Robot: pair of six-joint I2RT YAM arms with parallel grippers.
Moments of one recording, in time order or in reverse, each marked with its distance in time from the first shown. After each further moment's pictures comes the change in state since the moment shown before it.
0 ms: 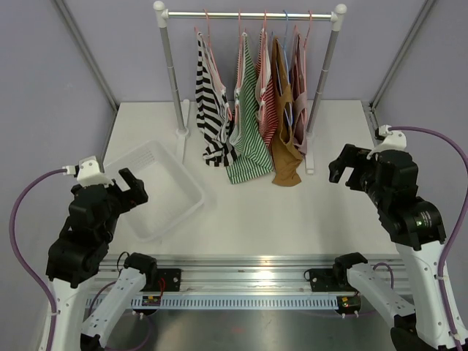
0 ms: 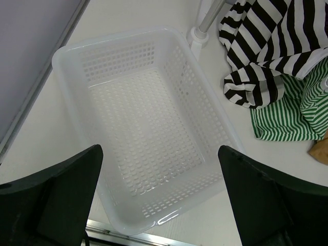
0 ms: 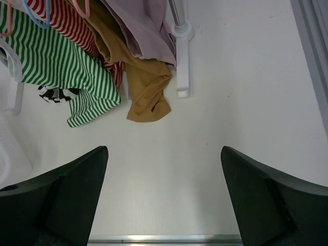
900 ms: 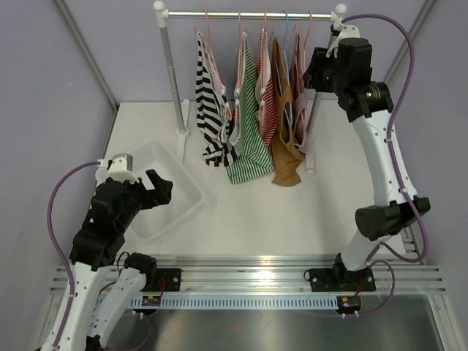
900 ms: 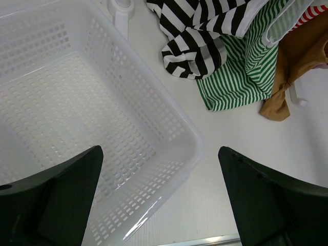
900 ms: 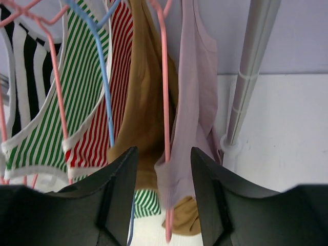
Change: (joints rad) left arm 0.000 -0.010 -0.248 0.262 0.323 -0.003; right arm 0.001 0.892 0.832 0.185 -0.137 -0.098
